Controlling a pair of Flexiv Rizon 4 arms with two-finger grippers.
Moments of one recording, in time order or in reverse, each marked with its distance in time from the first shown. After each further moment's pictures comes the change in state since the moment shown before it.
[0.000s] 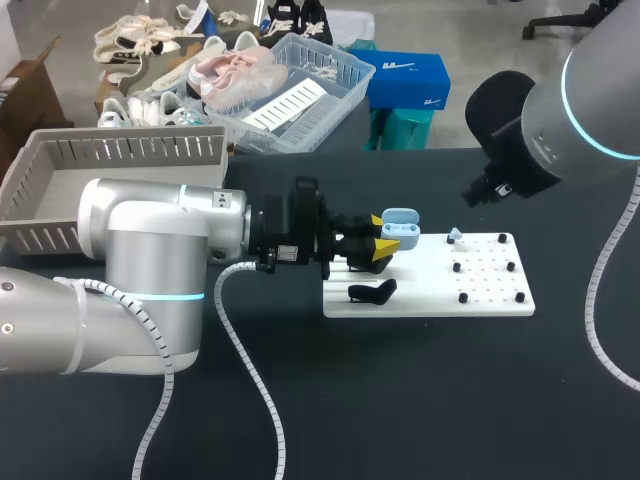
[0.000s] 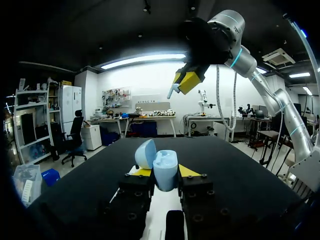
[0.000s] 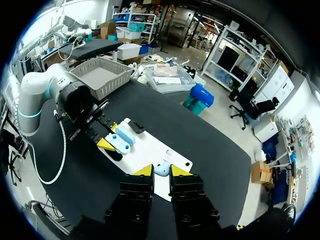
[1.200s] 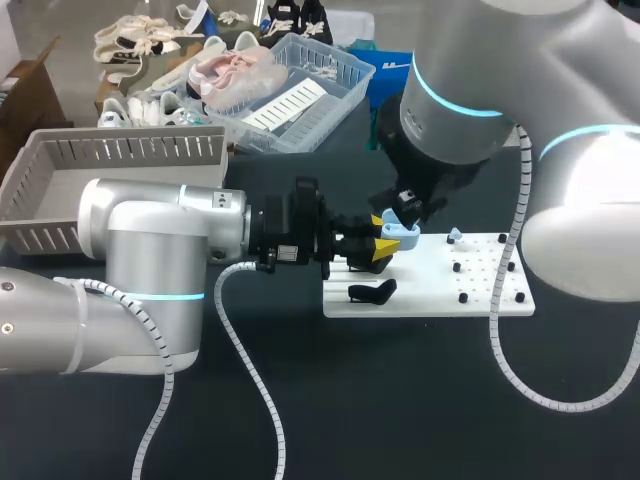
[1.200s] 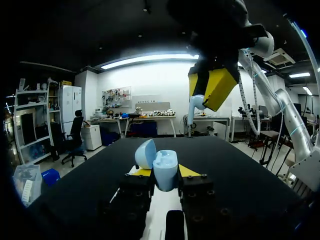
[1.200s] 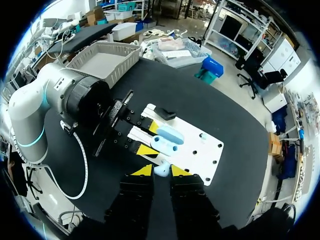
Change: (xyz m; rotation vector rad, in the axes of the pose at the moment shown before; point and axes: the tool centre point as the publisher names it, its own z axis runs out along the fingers) left arm 0.000 0.000 0.000 0.000 0.000 0.000; right arm -0.017 0.083 0.025 -0.069 0.270 0.130
